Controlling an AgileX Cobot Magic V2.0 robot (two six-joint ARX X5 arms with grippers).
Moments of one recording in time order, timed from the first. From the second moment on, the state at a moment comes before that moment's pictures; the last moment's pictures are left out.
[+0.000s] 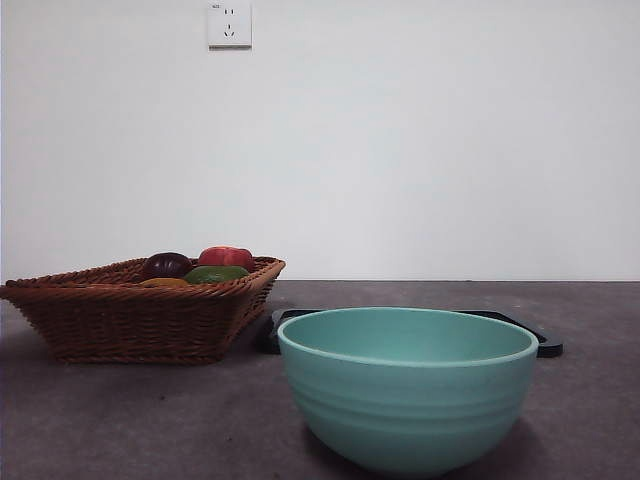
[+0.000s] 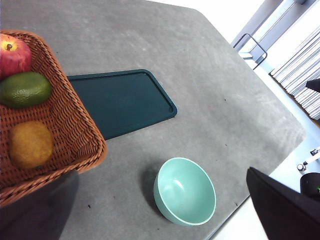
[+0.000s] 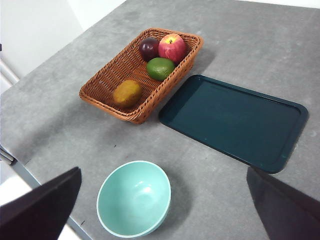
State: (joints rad) left arm -0.13 0.67 0.95 -0.80 0.71 -0.12; right arm 0.36 0.57 0.98 -0.90 -0.36 0.10
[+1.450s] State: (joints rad) left arm -0.42 1.59 1.41 -0.90 0.02 -0.11; right arm 0.36 0.45 0.98 -0.99 -0.44 0.18
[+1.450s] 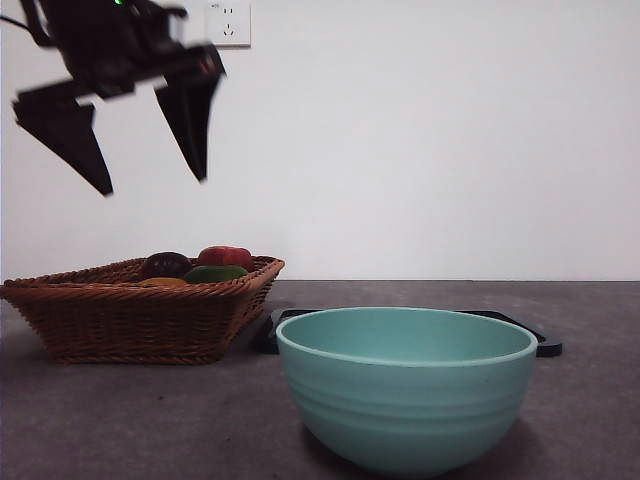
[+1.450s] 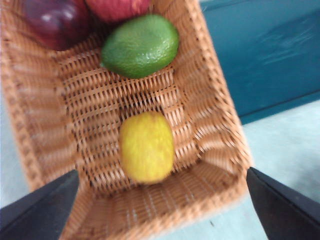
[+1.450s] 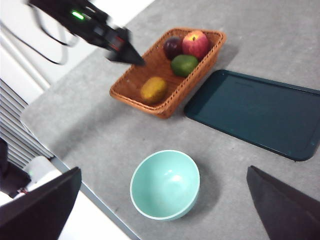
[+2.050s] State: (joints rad) left arm -0.43 1.86 1.43 -0.89 0.00 -0.08; right arm 0.36 0.43 0.98 -0.99 -0.44 0.19
